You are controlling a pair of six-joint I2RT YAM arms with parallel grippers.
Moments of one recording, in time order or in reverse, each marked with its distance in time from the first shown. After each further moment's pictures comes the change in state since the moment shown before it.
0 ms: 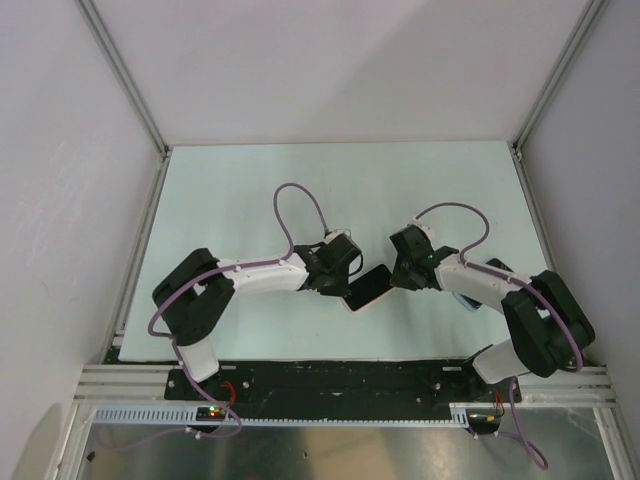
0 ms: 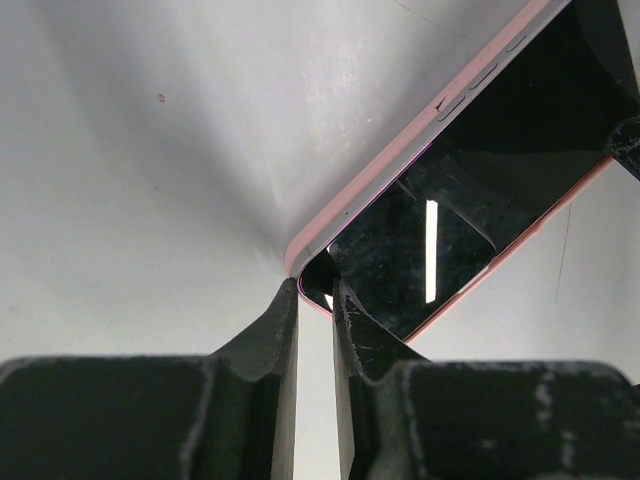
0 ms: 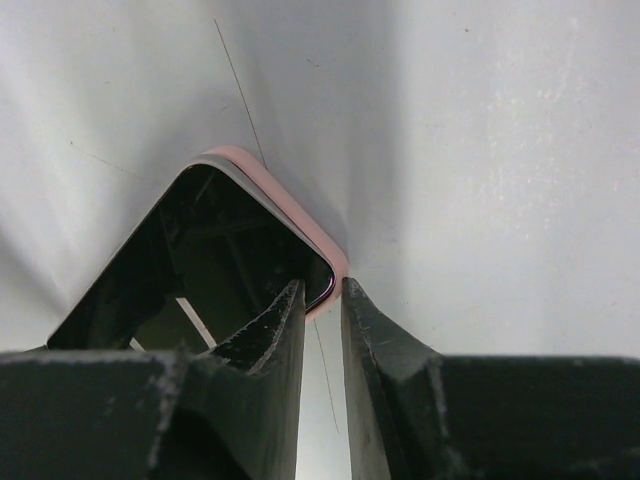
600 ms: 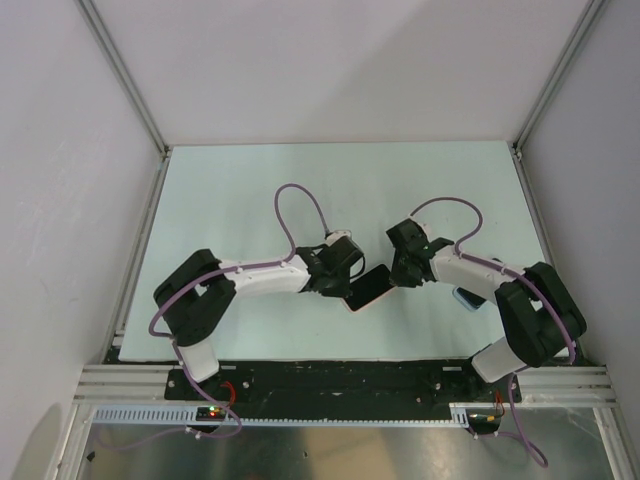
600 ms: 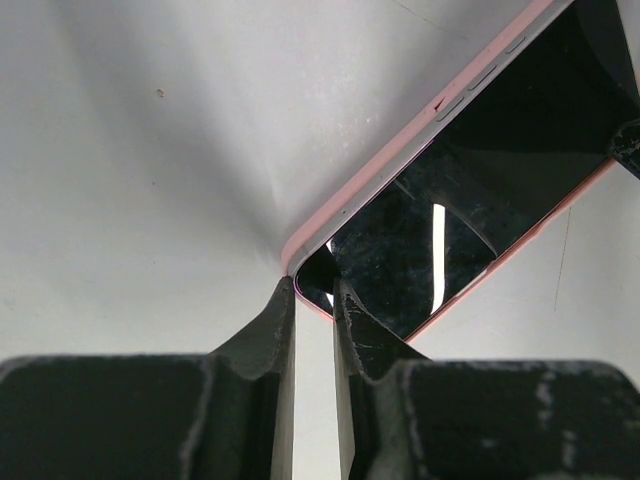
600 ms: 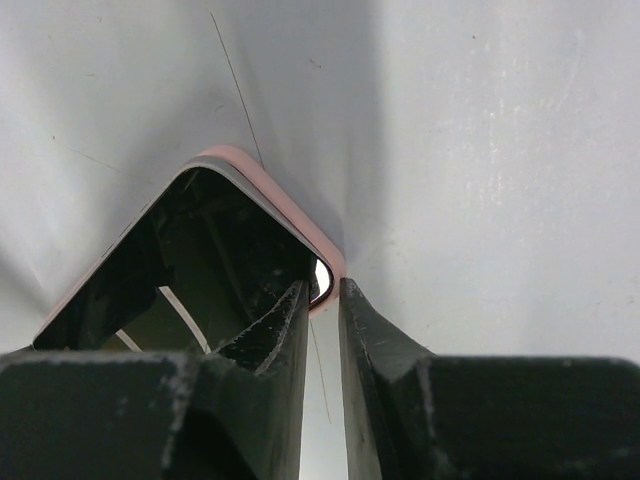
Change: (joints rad) left arm -0.016 0.024 0.000 0.000 -0.022 -0.026; right arm -0.008 0.076 0.094 -0.100 -0.018 -0.048
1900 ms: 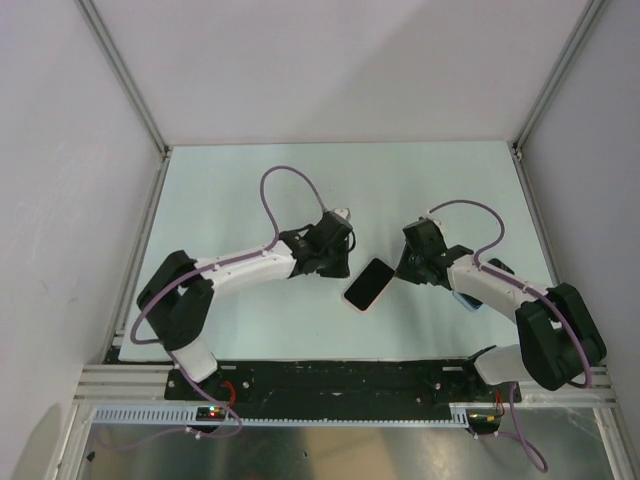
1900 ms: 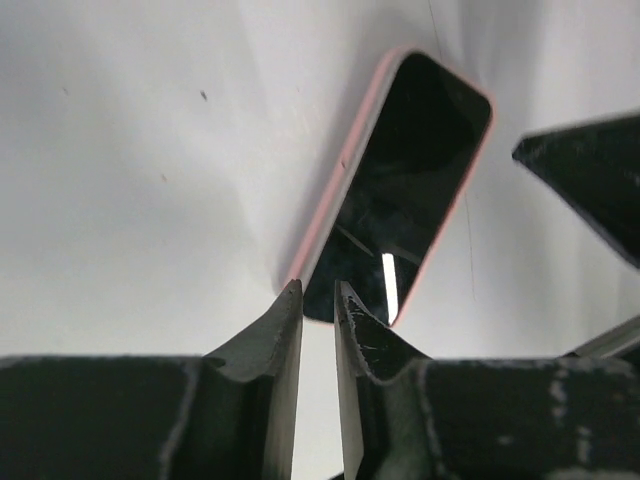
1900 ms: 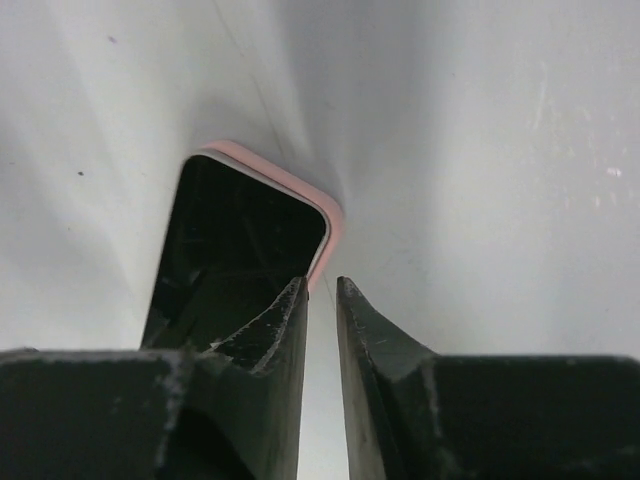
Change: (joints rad) left arm 0.076 -0.132 0.040 0.006 0.080 0.101; right arm -0.068 -0.169 -0.077 0.105 -0.043 0.059
